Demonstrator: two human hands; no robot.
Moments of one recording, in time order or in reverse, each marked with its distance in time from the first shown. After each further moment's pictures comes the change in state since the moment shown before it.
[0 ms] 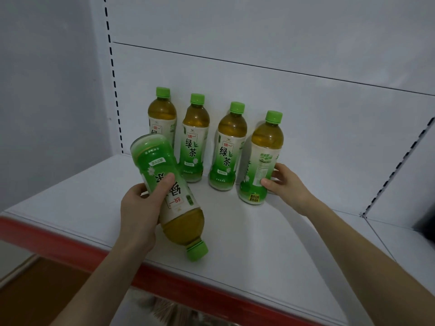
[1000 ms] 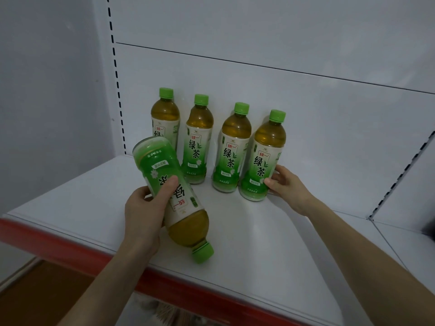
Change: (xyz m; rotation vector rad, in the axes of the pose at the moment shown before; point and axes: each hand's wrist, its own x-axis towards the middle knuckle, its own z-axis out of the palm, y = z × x) left_hand 0.003 -0.002 0.001 -0.003 -0.005 -0.014; right_hand 0.015 0.012 0.004 0.134 -0.021 0.000
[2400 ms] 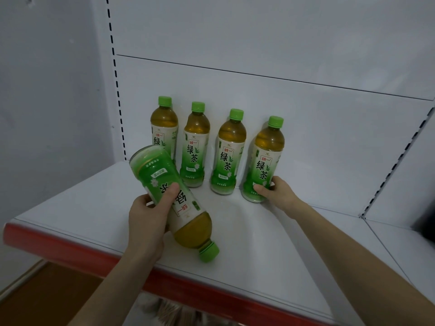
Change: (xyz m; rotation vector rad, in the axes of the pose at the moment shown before) left_hand -0.012 0.003 0.000 -0.030 -0.021 -0.051; right_hand -0.006 -0.004 0.016 -0.252 0.128 0.140
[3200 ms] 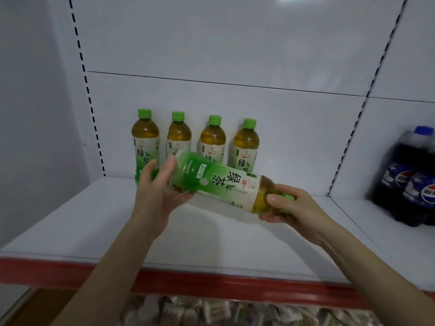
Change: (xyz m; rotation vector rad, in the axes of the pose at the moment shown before) left_hand 0.016 0.038 0.006 -0.138 -0.512 -0.026; right_hand -0.146 -0.039 -0.022 0.465 -0.086 -0.093
